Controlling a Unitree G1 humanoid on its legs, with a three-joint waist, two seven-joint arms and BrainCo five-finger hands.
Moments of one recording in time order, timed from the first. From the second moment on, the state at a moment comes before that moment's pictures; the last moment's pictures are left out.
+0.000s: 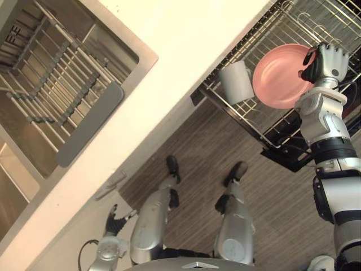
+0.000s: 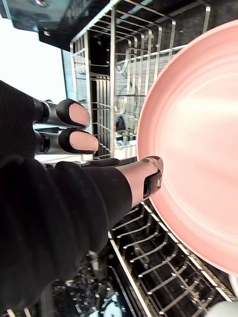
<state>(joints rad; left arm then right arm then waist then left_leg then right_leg) 0.11 0.15 -0.21 0.84 -0.02 -0.22 0.31 -0.94 -0.79 0.24 0.76 -0.64 0.18 -0.33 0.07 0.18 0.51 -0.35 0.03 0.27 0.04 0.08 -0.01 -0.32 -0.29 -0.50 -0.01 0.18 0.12</state>
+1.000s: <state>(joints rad) 0.20 0.18 -0.09 0.91 0.02 -0.21 0.26 -0.54 -0.79 -0.38 0.93 0.12 -0.01 -0.34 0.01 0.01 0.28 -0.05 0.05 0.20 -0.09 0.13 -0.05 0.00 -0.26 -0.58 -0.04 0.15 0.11</state>
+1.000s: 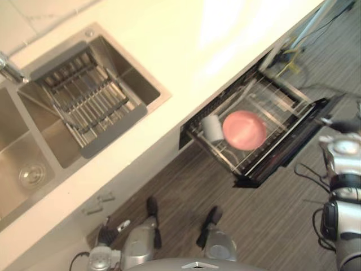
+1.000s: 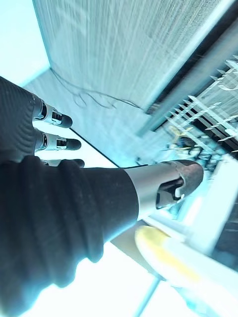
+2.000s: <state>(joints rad) 0.21 0.10 -0.26 0.91 -0.06 -0.26 0.29 -0.87 -0.86 -0.05 0.97 0.15 0.05 -0.13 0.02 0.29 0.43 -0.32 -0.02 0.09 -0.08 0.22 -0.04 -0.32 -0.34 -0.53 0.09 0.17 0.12</state>
